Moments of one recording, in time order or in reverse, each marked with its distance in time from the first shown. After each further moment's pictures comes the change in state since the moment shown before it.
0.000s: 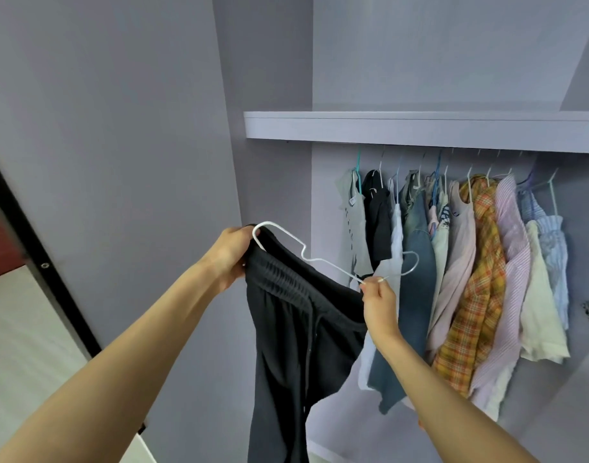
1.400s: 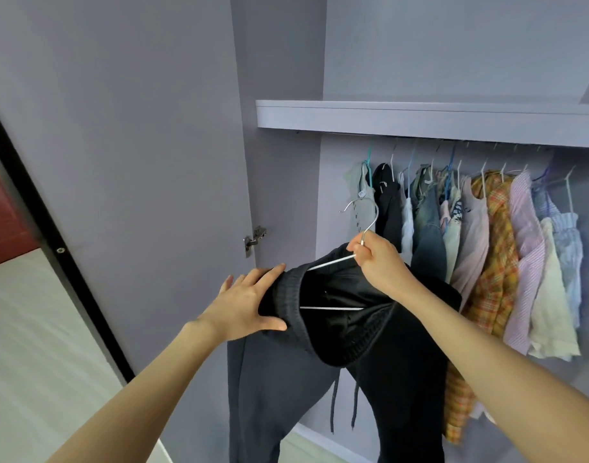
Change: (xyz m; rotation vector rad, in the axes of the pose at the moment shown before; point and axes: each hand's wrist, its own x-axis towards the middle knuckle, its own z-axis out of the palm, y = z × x) left_hand -0.011 -0.097 -0.027 1.143 -0.222 0.398; right_hand 0.012 -0.069 0.002 -0.576 -0.354 -0.447
